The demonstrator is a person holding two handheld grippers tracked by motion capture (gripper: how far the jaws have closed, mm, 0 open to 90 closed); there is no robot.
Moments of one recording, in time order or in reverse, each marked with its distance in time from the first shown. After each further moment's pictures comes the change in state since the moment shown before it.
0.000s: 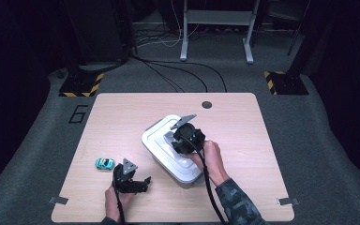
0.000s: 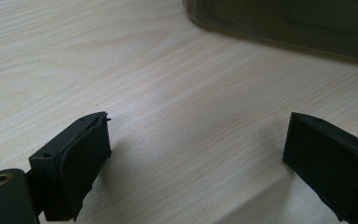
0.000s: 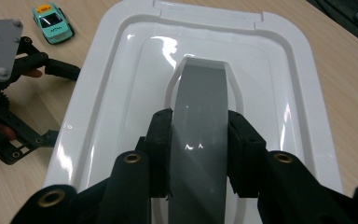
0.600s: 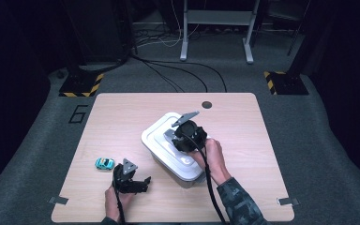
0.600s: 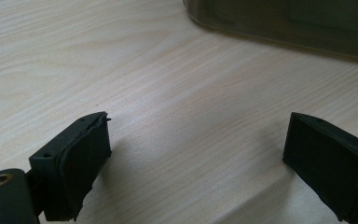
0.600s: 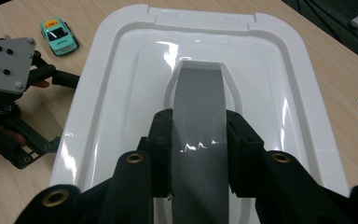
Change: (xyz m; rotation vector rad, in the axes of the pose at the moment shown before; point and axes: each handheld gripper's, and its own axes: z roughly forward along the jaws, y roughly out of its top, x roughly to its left) left arm -0.001 0.000 0.001 -0.007 -0.002 -0.015; right arm -0.003 0.005 -0.015 -0.034 0.000 -0.004
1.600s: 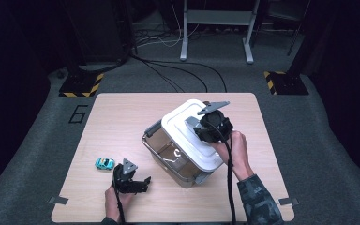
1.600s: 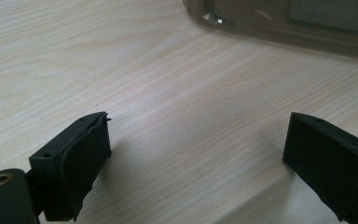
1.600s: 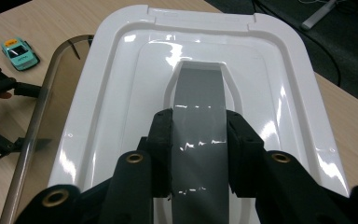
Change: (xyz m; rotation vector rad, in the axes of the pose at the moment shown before) left arm 0.000 0.000 0.000 0.007 -0.001 0.008; right arm -0.045 -0.013 -0.054 -0.057 -0.104 0.082
